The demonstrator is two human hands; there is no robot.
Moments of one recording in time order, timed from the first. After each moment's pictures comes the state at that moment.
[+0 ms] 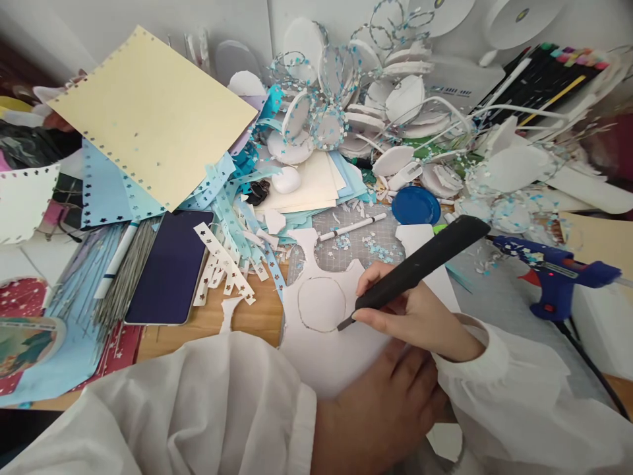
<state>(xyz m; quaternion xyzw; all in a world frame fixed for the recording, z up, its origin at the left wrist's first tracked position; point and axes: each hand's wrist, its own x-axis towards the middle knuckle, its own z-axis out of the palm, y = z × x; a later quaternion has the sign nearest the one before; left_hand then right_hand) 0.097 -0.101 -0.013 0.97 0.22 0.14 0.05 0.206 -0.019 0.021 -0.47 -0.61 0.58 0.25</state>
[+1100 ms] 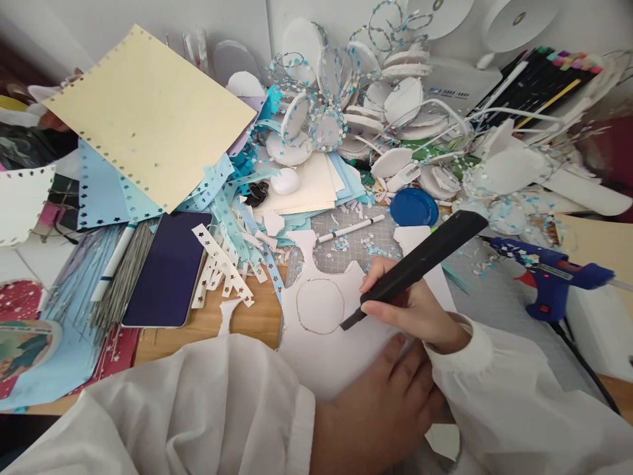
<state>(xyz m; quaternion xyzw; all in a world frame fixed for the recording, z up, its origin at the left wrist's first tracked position) 0.095 -0.102 -0.011 0.97 0.22 0.12 0.02 0.214 -0.013 0.011 -0.43 -0.63 0.56 0.31</state>
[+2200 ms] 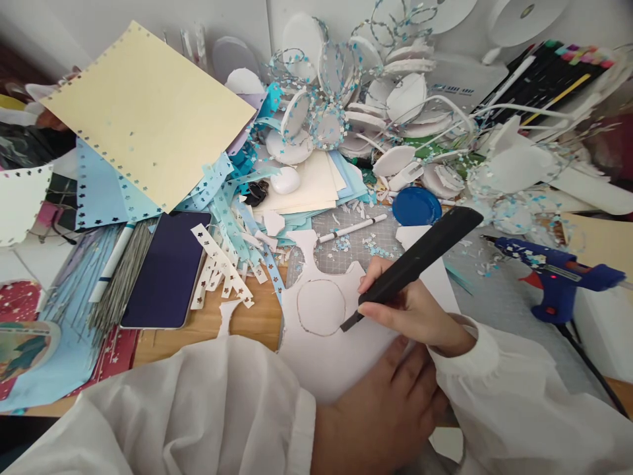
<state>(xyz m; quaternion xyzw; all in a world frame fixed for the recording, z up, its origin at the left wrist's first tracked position) 0.095 -0.101 -0.009 0.97 0.22 0.13 0.03 0.212 -0.012 0.011 -0.43 -0.64 0.58 0.29</state>
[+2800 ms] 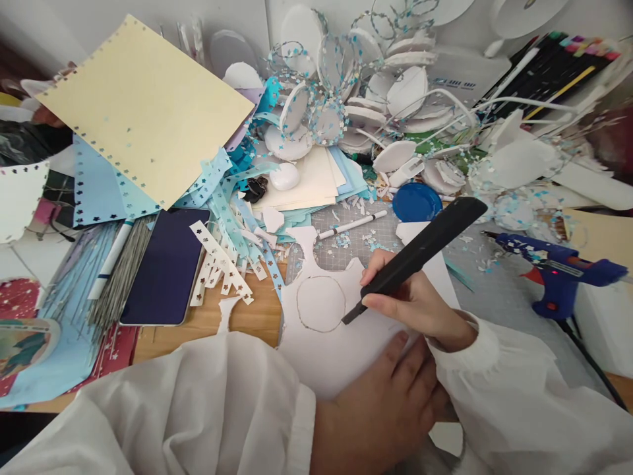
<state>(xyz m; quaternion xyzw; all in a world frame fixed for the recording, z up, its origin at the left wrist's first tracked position) 0.096 -0.103 -0.011 0.97 0.21 0.12 0.03 0.215 -0.008 0.010 -0.40 -0.65 0.56 0.32</state>
